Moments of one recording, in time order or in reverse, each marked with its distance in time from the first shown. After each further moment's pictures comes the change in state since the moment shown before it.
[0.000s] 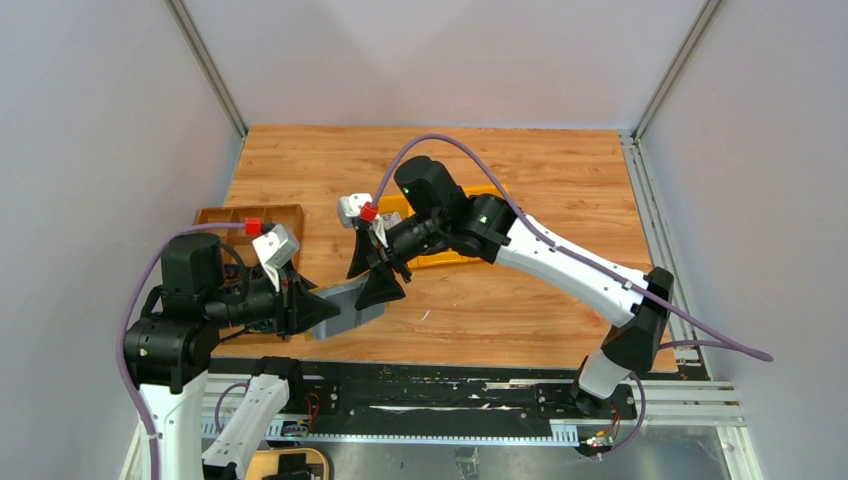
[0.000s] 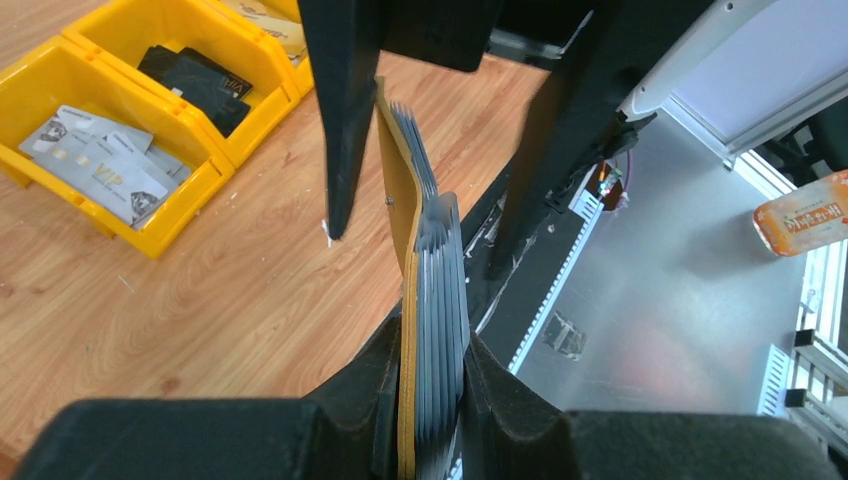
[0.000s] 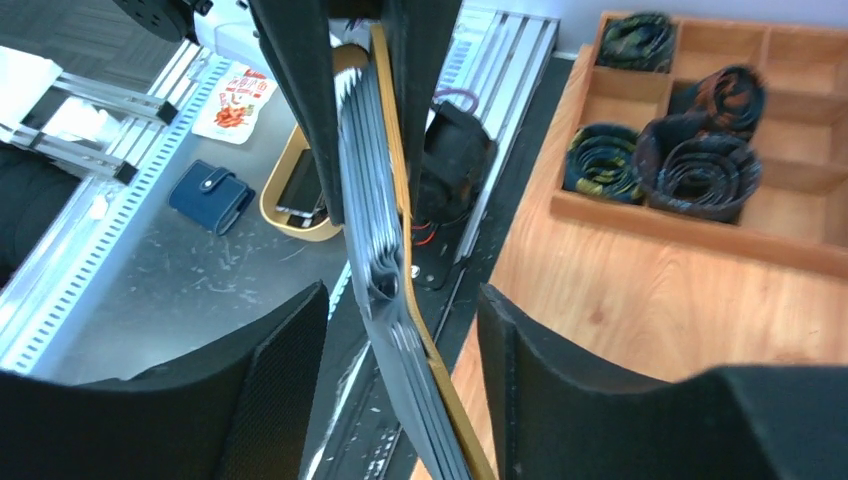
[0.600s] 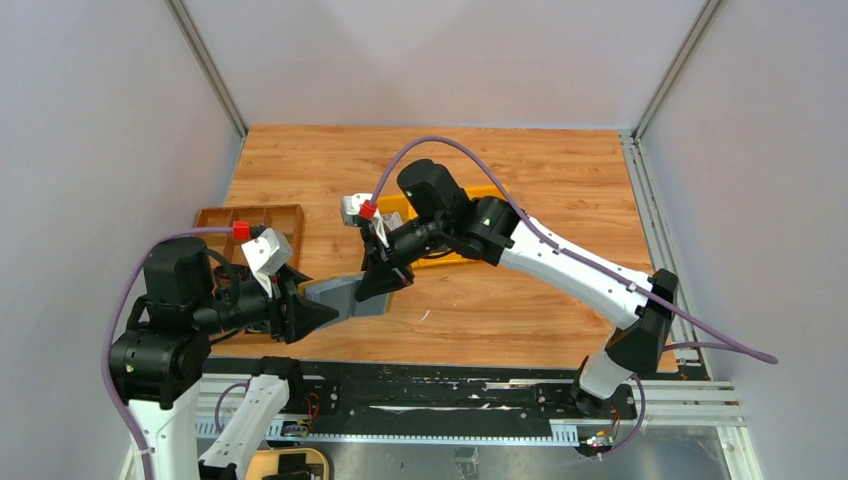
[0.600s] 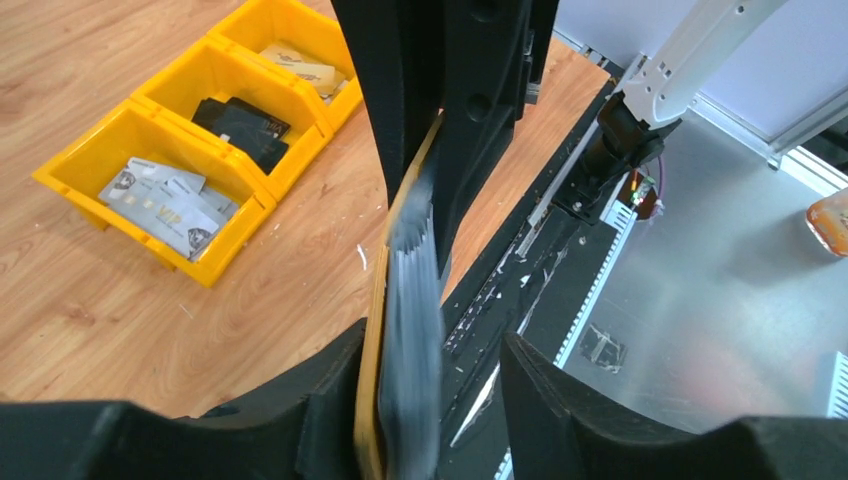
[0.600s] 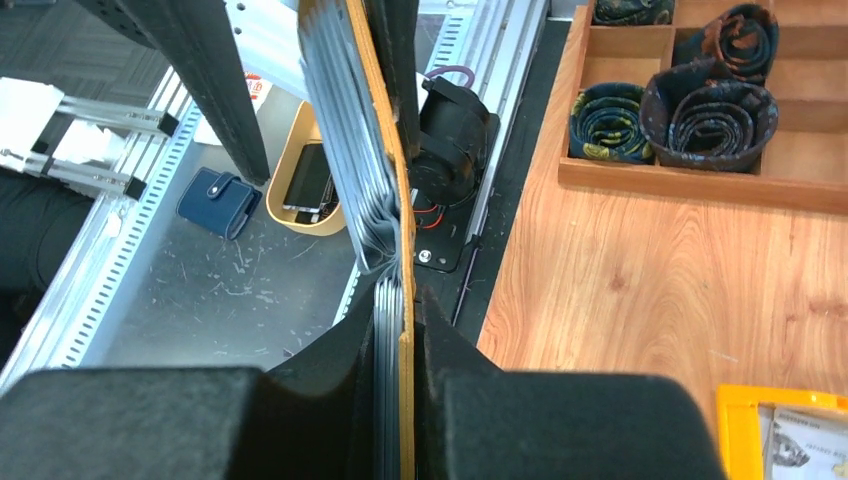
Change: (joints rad) left arm -0.001 0.002 0.077 0.000 -0.032 0.052; right arm 0.000 0.007 0.000 -0.062 0.033 0.050
